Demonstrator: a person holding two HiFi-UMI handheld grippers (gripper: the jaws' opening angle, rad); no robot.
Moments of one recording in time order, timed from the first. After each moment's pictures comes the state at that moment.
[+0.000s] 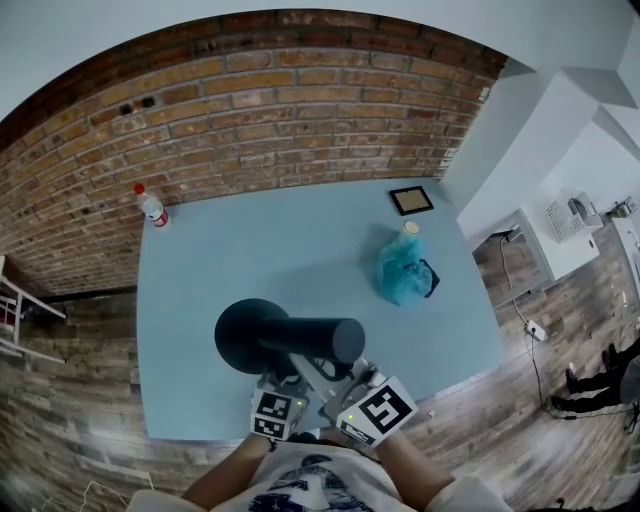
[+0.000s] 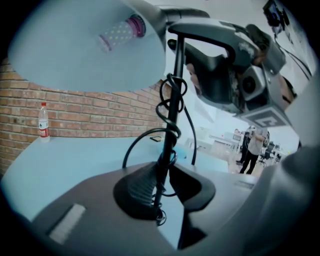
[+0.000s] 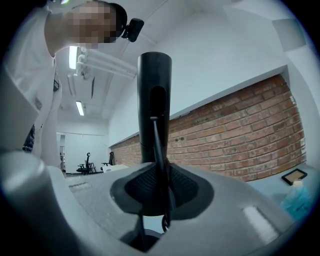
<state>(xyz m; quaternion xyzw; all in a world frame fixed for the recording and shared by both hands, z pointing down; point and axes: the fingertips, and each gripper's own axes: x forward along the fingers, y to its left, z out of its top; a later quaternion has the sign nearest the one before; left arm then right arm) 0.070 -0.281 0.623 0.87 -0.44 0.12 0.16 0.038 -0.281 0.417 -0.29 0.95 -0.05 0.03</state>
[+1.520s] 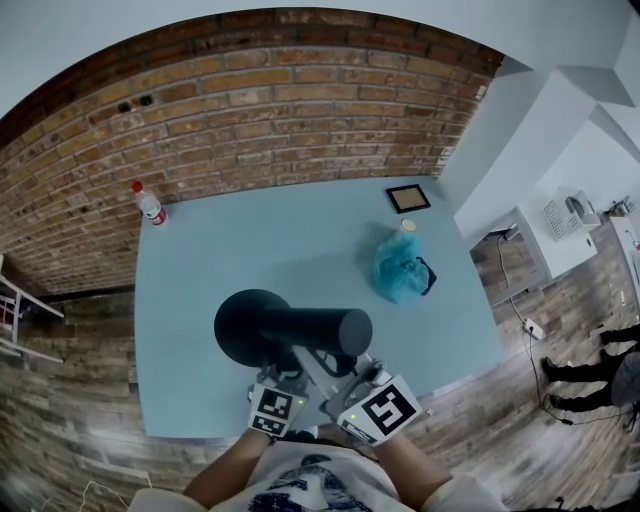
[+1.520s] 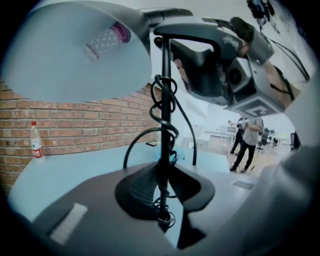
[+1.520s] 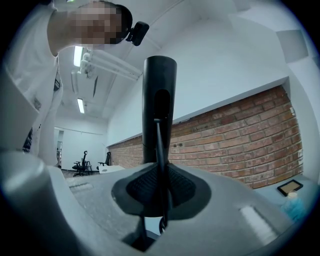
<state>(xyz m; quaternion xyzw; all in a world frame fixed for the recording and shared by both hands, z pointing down) 0.081 -0.285 0.602 0.90 -0.41 0.14 0.08 0.048 -0.281 0.396 -0.31 0.95 -0.02 0.04</state>
